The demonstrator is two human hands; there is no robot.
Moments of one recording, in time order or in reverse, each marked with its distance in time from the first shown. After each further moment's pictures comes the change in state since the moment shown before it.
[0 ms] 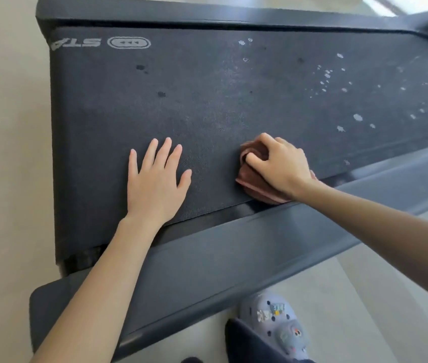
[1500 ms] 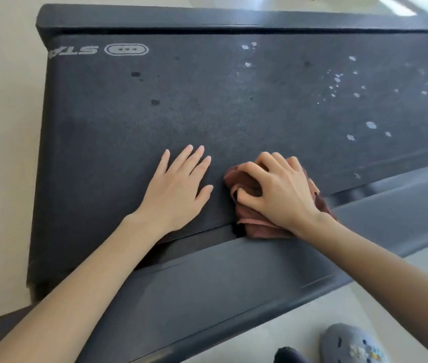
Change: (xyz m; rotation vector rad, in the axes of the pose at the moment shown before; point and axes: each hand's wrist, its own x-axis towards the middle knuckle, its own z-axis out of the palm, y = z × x) left_hand 0.026 0.036 -0.003 0.015 -0.165 0.251; right_hand -0.018 0.015 0.013 -0.097 0.221 -0.372
